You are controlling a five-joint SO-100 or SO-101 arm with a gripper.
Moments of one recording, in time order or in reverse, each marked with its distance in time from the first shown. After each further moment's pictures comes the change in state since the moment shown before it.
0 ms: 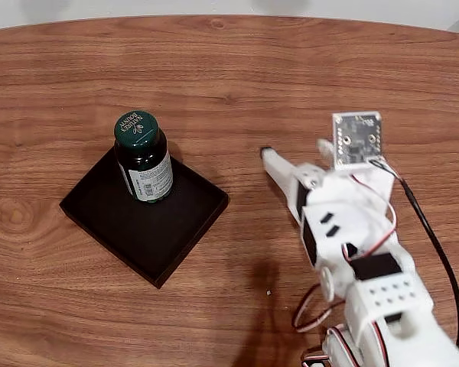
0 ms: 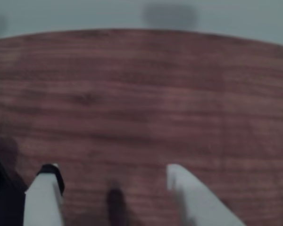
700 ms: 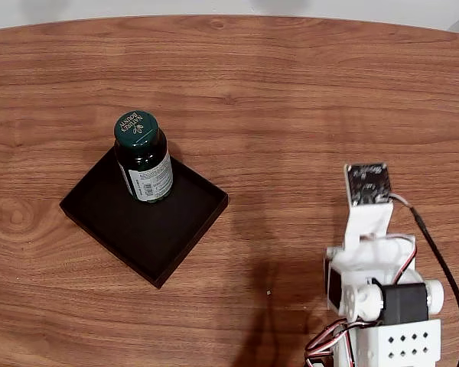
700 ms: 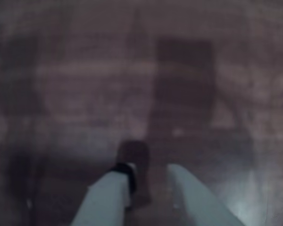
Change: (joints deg) arm 8.7 33.2 0.4 70.8 6.6
